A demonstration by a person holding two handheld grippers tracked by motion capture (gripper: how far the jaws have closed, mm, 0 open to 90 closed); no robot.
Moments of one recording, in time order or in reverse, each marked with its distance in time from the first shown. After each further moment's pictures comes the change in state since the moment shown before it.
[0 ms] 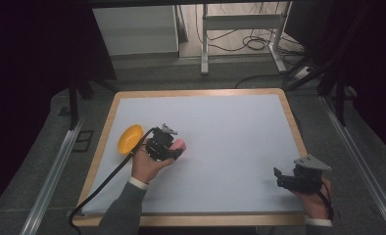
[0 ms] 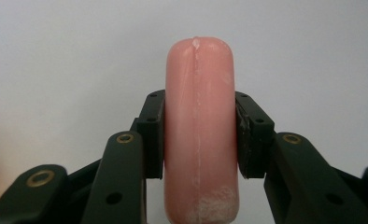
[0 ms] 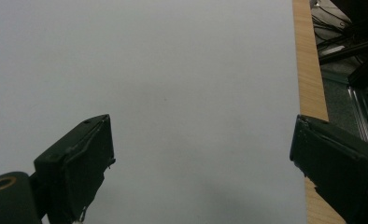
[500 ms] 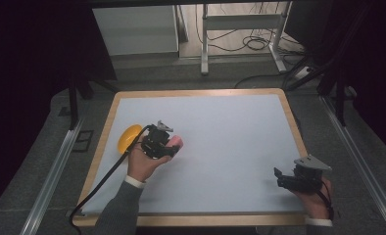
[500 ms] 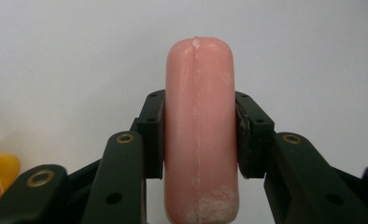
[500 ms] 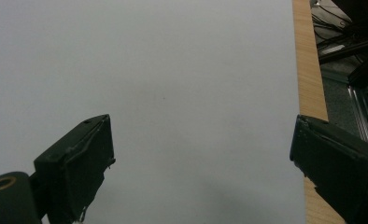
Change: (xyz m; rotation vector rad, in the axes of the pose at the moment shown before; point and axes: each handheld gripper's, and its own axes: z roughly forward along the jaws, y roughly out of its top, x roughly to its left) left arm 0.006 0.001 -0.013 -0.028 0.016 -0.012; right arm -0.001 0.000 0.000 0.001 0.001 0.001
